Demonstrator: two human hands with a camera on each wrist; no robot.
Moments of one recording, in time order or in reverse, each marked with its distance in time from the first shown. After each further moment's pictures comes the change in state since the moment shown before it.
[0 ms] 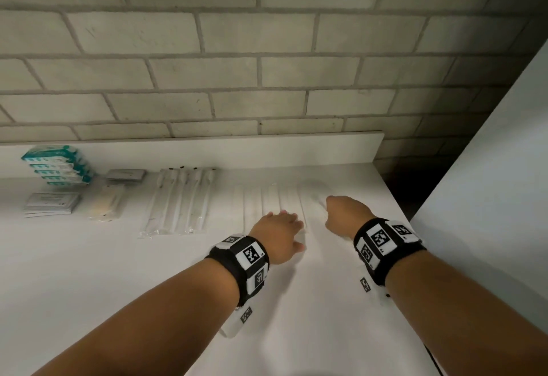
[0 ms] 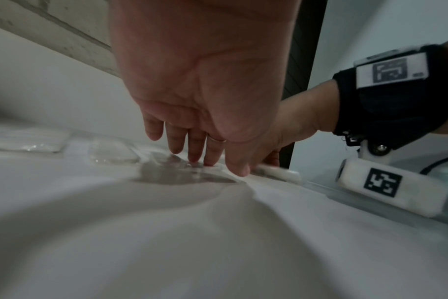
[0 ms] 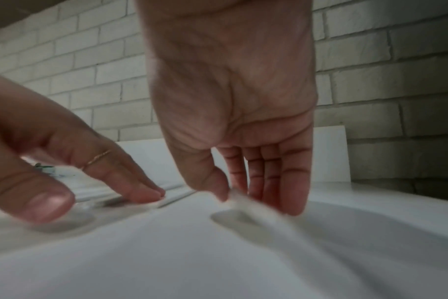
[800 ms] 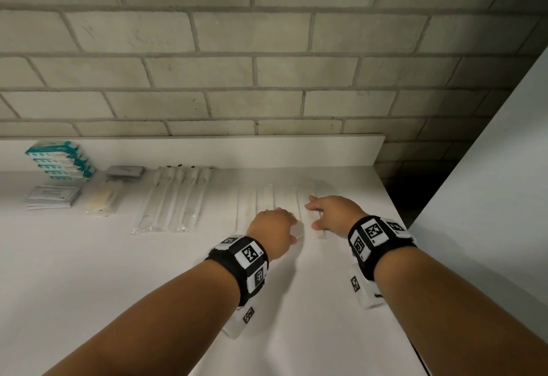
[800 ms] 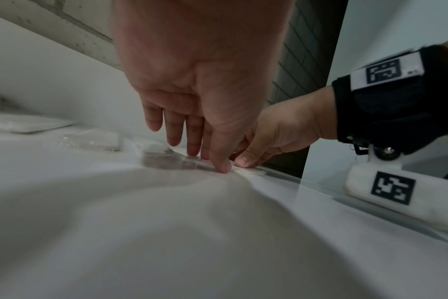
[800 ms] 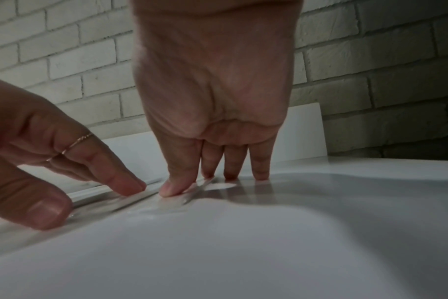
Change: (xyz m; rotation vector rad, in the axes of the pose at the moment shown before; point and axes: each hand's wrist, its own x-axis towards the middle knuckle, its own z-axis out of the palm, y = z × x) left_hand 0.020 0.013 -0.001 -0.154 0.066 -0.249; right_hand 0.036 0.029 0.013 0.321 -0.108 -0.248
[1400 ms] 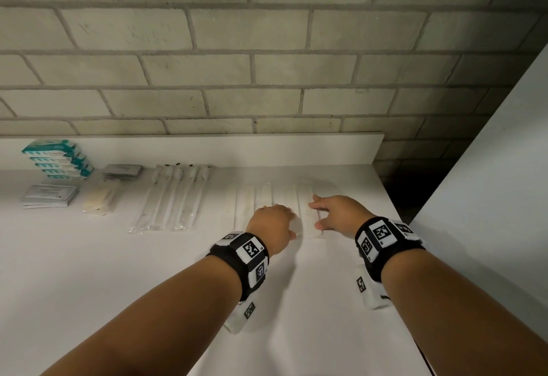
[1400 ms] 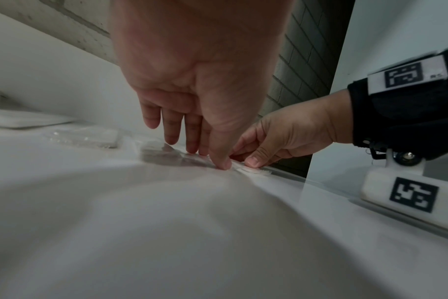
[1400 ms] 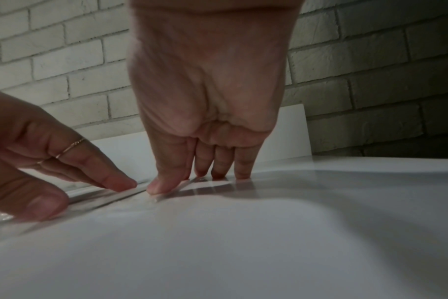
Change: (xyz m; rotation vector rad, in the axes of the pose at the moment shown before) left_hand 0.006 0.001 -0.001 0.011 0.013 -0.001; right_hand -0.004 0.014 0.000 0.085 0.019 -0.028
